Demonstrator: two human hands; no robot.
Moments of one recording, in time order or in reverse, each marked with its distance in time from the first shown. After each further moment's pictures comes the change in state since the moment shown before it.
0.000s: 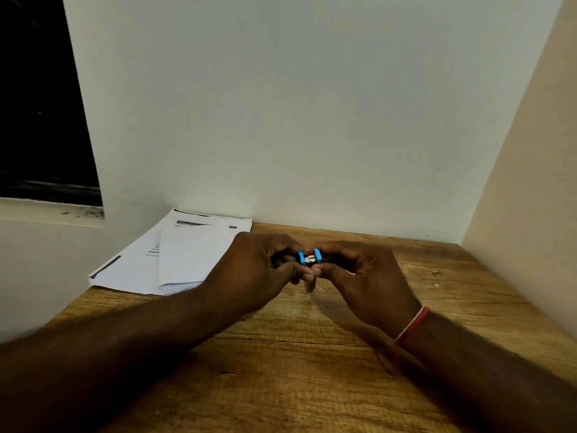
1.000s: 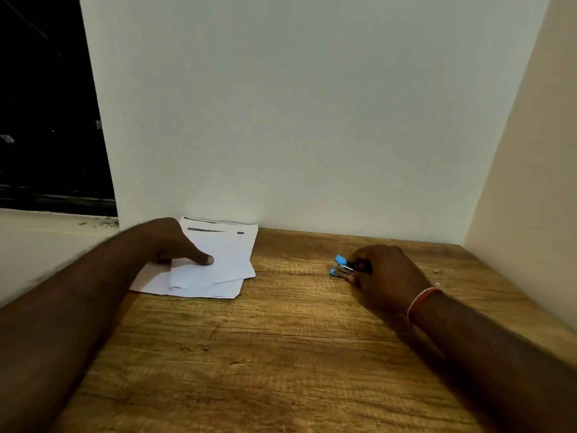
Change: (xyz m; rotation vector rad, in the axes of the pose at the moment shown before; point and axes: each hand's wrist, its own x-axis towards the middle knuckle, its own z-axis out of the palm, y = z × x) left_hand 0.045 -0.082 -0.129 0.715 -0.202 -0.932; right_hand 0.012 0.052 -0.025 -0.640 -0.131 0.328
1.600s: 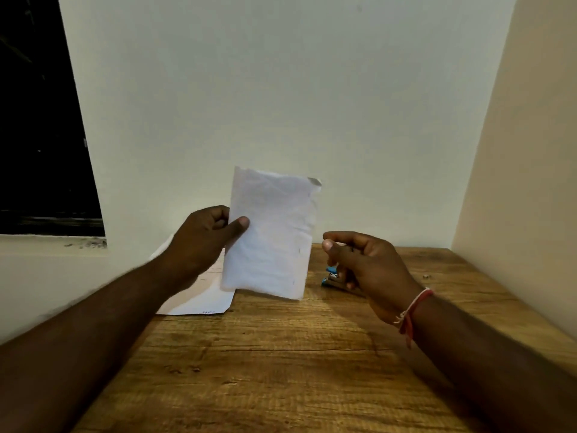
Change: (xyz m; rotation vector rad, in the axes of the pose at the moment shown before) left_hand -0.038 0.055 0.032 -1.060 0.109 0.648; right_hand -0.013 -0.041 -0.015 1.193 0.045 0.171
